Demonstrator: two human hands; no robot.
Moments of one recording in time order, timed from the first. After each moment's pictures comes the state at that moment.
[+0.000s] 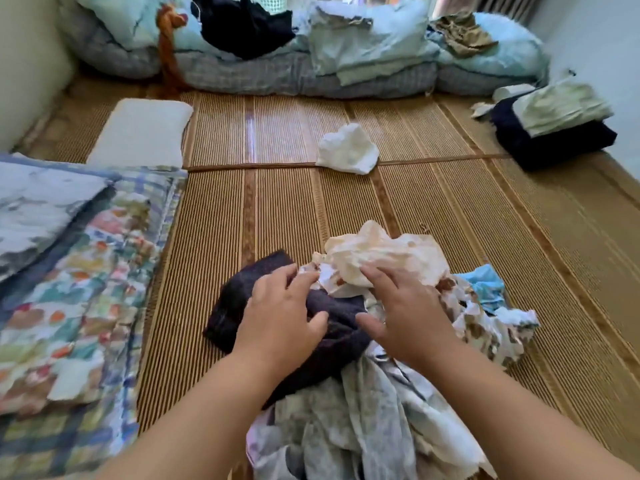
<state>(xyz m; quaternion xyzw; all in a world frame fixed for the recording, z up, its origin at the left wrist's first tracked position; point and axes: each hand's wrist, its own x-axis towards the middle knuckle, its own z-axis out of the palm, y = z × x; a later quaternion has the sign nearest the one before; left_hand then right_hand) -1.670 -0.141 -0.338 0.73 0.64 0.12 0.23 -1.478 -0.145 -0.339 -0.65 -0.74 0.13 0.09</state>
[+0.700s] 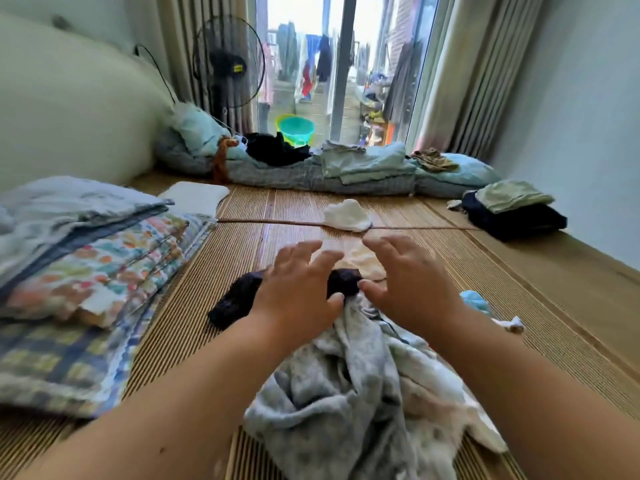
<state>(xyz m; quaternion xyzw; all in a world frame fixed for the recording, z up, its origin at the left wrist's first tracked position) -1.644 -0.278 -0.385 0.78 0.57 0.25 0.02 -1.472 -0.271 -0.368 -0.60 -0.77 -0.07 0.21</state>
